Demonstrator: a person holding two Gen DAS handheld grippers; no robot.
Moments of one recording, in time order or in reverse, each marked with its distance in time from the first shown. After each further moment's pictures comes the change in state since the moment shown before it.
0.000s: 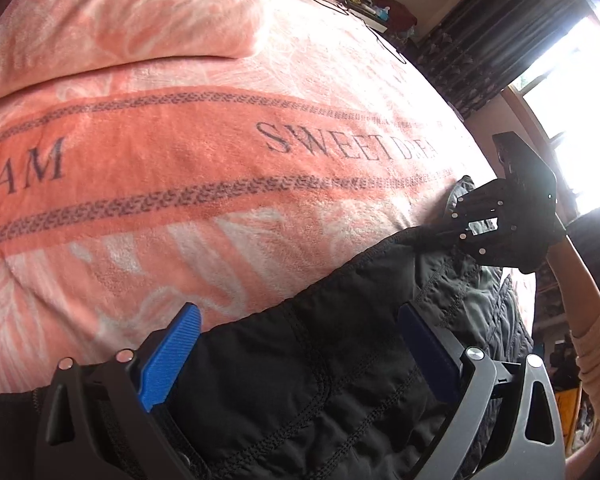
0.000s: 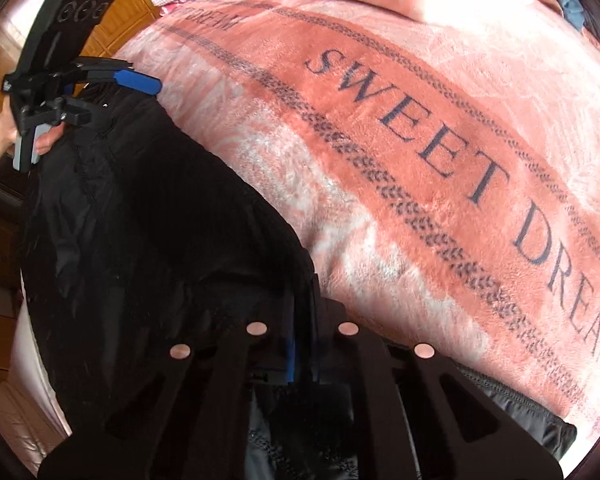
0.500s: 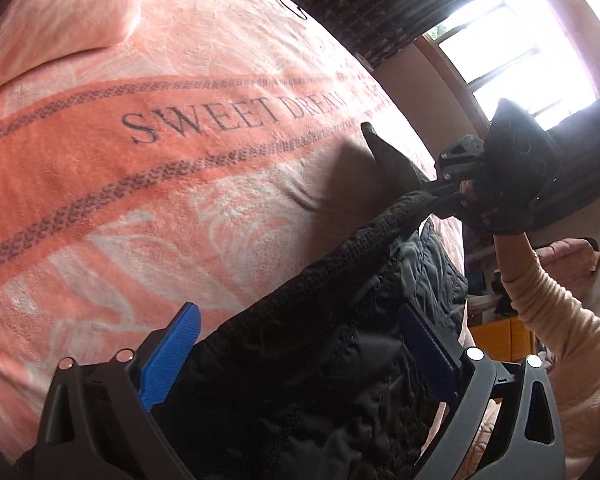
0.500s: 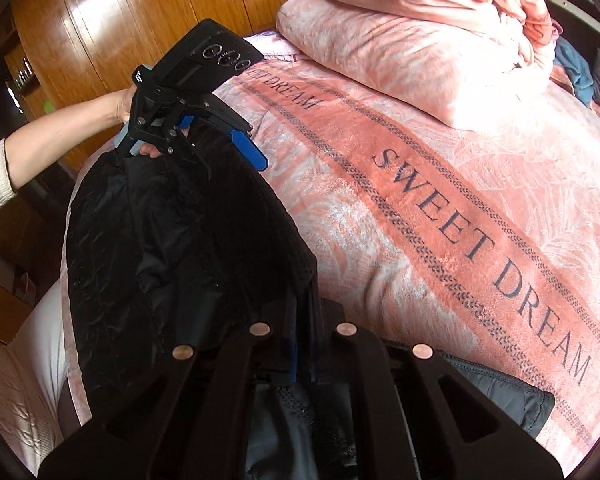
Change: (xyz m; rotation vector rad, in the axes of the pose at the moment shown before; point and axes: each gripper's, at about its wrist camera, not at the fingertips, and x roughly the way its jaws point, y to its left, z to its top) left arm 0.020 -0.037 0.017 0.188 0.185 -0.281; right arm -0.093 0.042 -0.034 -0.125 -0.247 0.084
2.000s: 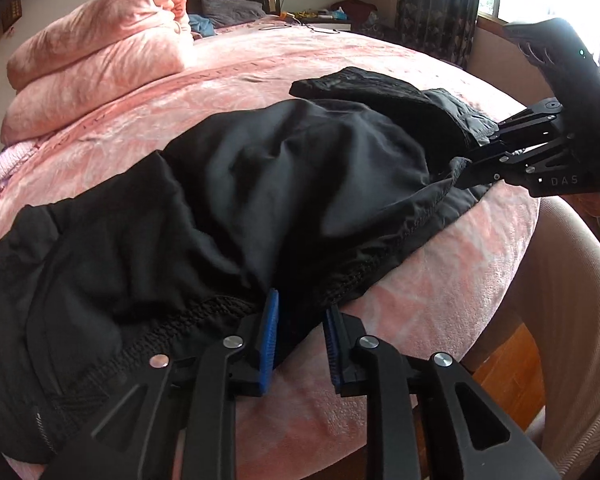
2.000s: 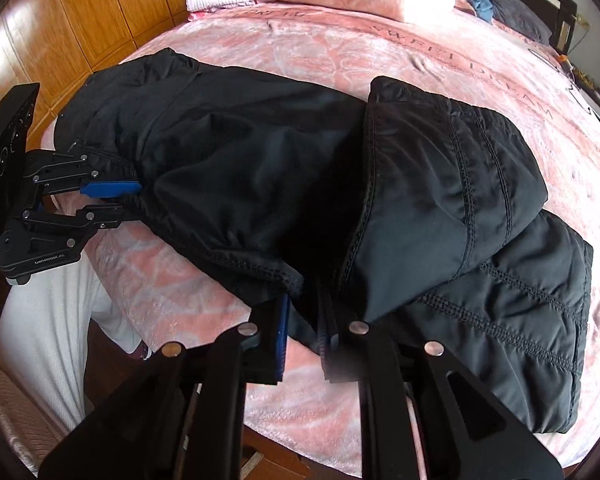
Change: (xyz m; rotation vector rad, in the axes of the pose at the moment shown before) left arm 0.110 -0.263 -0.317 0.067 -0.287 0.721; right arm 0.005 0.258 -0.212 0.275 0.084 -0.332
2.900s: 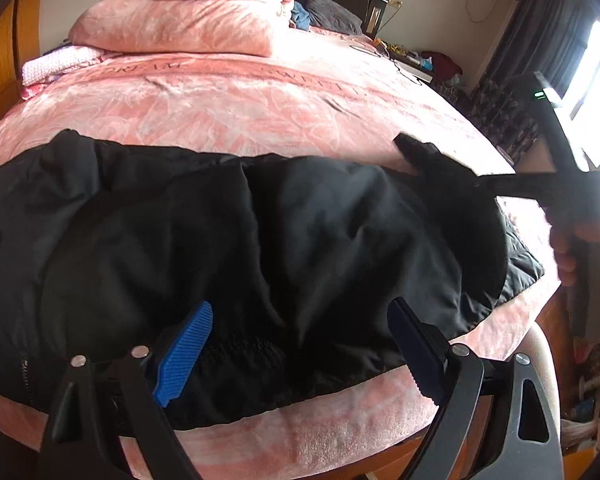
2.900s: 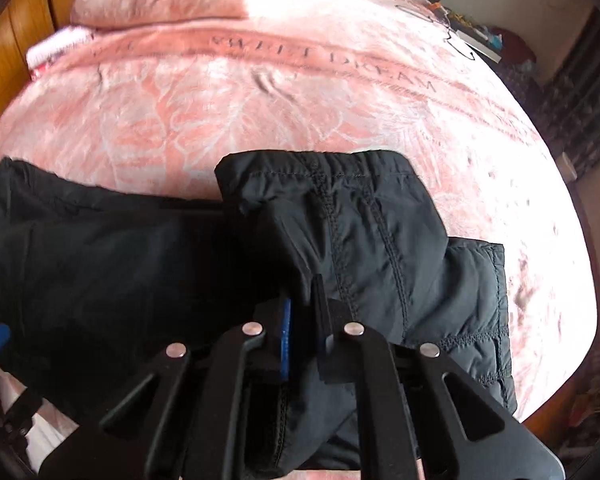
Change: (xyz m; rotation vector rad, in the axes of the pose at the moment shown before) left arm -0.007 0.046 0.029 -0.424 -0.030 0.001; right arm -0.001 -0.064 0.083 0.381 0.026 -0.370
